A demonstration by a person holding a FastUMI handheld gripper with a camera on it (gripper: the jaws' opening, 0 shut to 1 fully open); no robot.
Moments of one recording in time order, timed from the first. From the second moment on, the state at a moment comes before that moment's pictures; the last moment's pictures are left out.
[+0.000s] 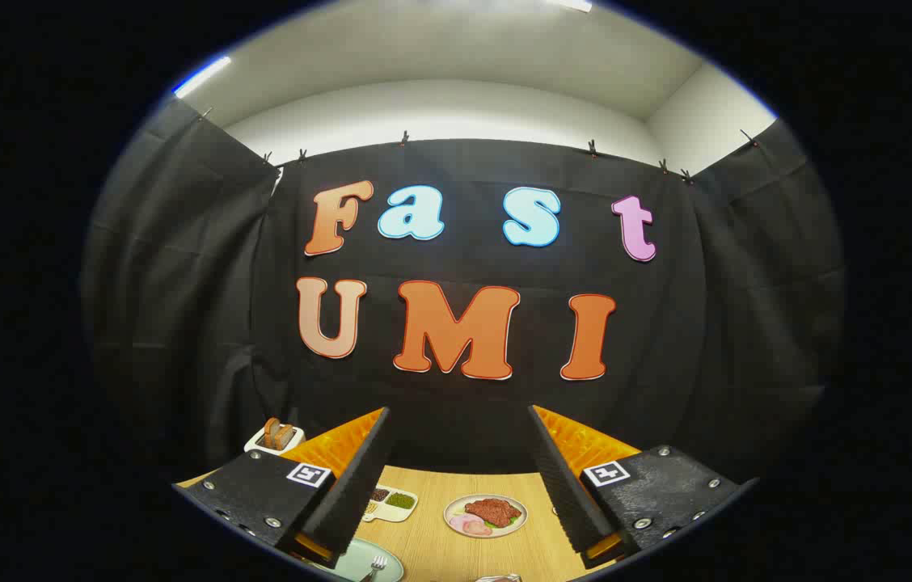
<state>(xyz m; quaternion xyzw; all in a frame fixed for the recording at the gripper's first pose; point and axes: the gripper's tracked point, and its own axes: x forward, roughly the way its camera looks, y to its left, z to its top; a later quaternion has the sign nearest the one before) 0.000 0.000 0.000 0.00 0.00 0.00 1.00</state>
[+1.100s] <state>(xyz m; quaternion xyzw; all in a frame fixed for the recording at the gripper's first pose) -0.004 0.009 0.004 0.01 -0.01 -0.01 1.00</state>
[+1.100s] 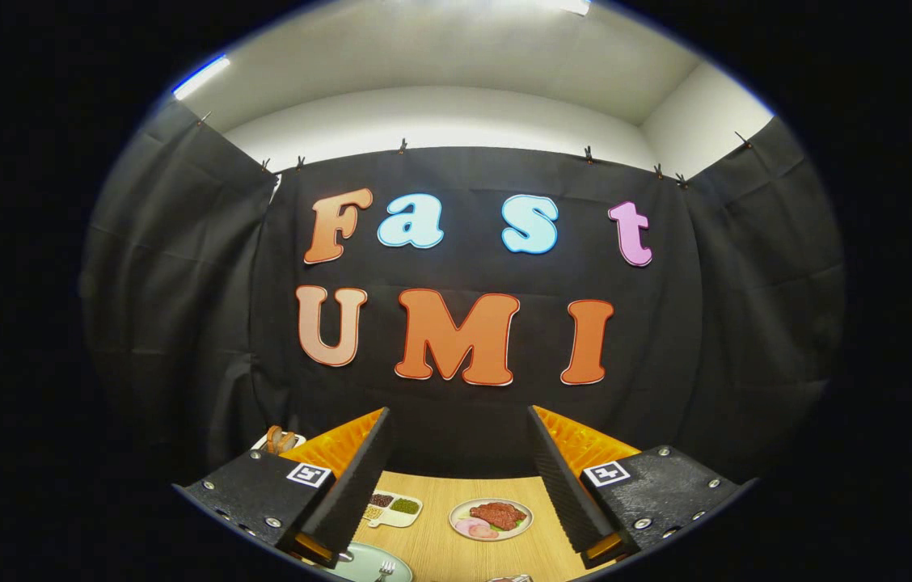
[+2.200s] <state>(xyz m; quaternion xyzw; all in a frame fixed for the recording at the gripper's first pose) -0.032 0.128 -0.292 0.02 0.43 0.07 0.90</state>
